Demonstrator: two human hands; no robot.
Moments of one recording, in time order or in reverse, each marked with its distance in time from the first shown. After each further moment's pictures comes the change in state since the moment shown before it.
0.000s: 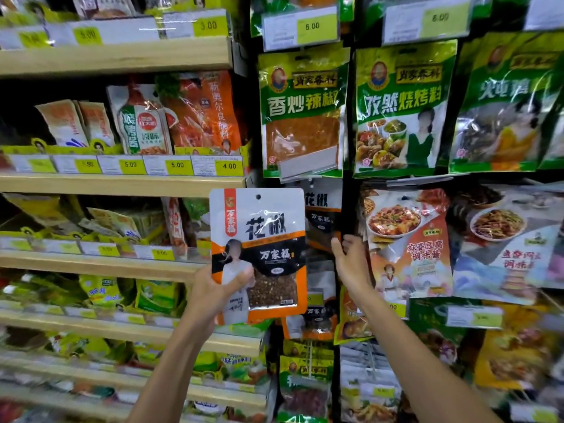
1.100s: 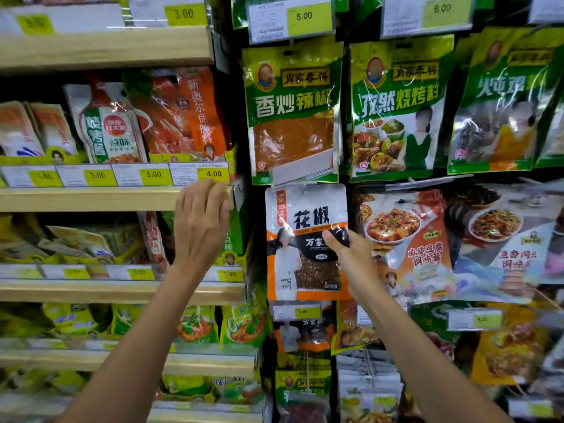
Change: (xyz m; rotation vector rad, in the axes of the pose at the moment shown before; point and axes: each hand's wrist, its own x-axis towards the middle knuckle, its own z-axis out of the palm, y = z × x) left_hand 0.131 0.034 0.003 1.062 0.516 1.201; right_hand 0.002 -0.038 -0.007 0.352 0.006 -0.003
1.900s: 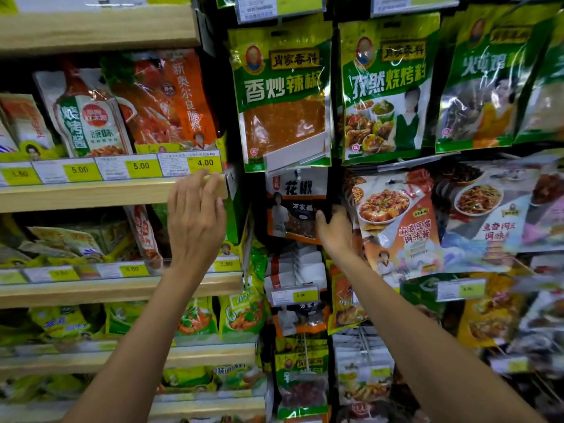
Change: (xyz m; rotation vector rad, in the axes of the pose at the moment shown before) left_hand -0.006 0.011 -0.015 -0.031 -0.031 -0.014; right_hand 0.031 0.010 0.021 -0.536 0.184 -0.013
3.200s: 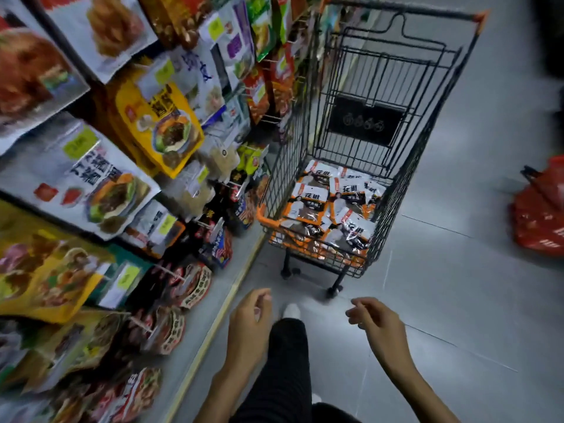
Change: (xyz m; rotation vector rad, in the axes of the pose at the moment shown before) left_hand -0.241 0.762 -0.033 -1.294 -1.689 -0.212; right_hand -0.383 0.435 -0.547 0.036 0.732 1.023
